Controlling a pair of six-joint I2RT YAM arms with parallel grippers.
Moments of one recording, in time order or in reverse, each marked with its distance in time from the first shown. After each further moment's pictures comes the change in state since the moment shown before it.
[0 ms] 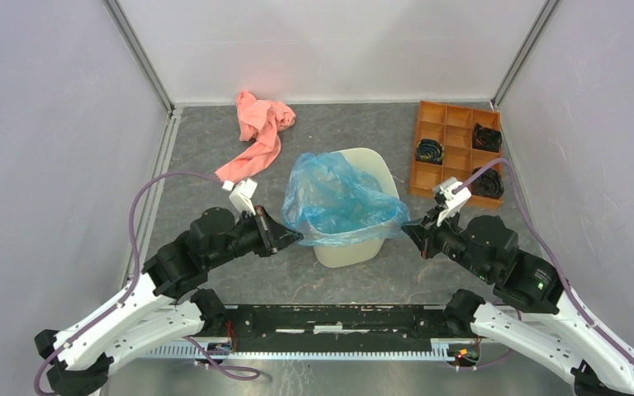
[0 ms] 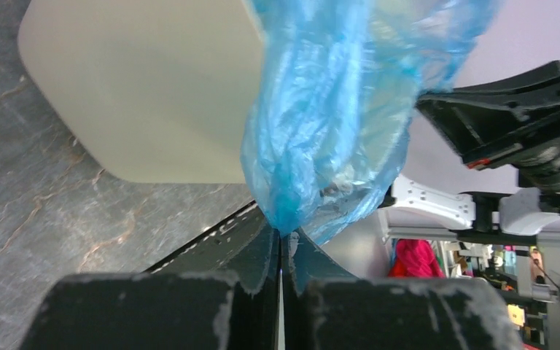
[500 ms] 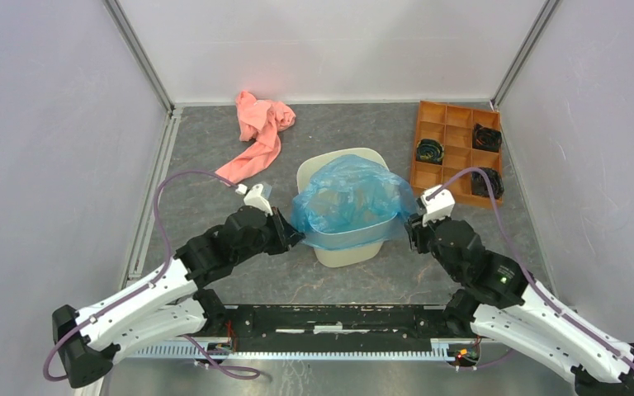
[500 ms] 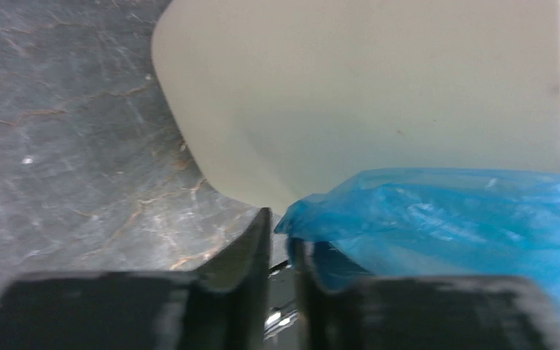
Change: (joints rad) left arm -0.001 0.150 -0.116 0.053 -0.172 0.014; right arm 0.001 -0.002 -0.269 0.135 0.328 -0.085
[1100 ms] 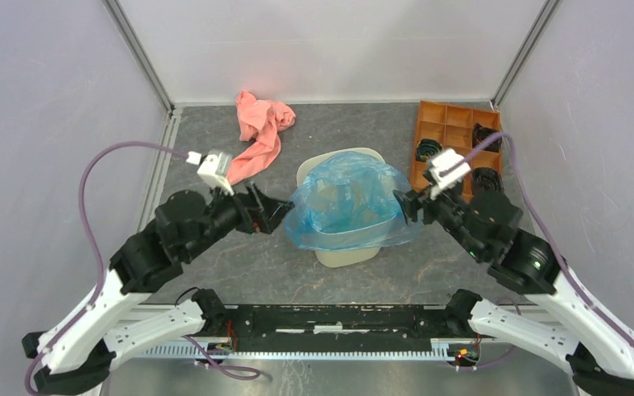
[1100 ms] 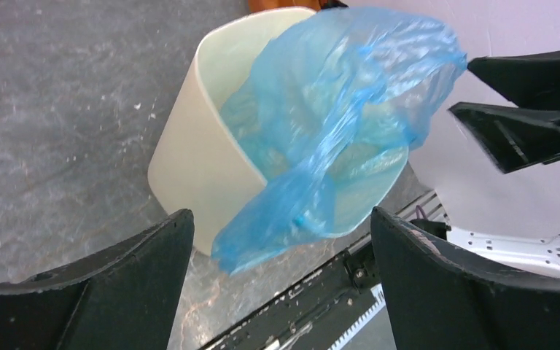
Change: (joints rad) left arm 0.000 -0.126 0.390 -0.228 -0.074 0.292; right arm -0.001 0.123 0.443 -0.024 -0.130 -0.259
